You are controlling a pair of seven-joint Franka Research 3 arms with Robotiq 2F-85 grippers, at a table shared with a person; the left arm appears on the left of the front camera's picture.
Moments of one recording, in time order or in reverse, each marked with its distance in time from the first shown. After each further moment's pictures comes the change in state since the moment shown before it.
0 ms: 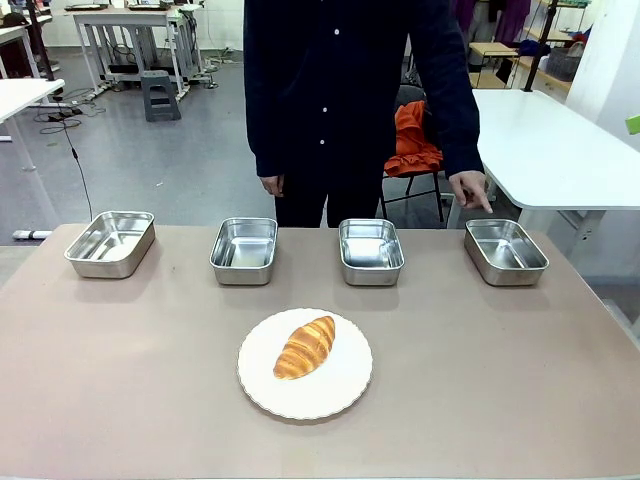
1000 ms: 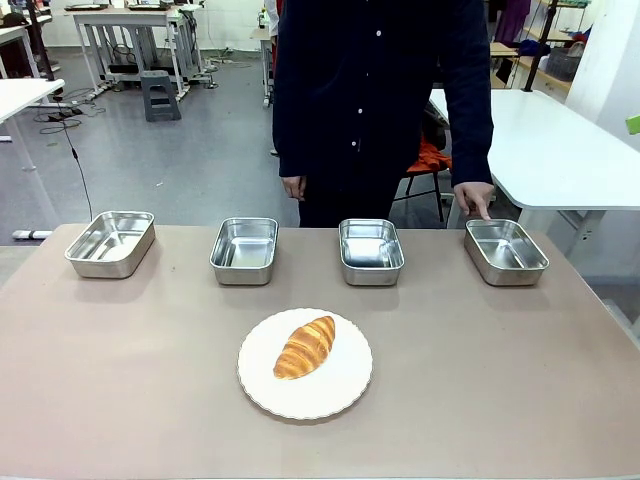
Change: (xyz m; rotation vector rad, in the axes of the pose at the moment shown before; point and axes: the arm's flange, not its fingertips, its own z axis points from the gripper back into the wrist) left arm 0.000 0.000 0.000 0.000 0.000 0.000; right arm 0.000 0.000 0.000 0.000 0.000 0.000
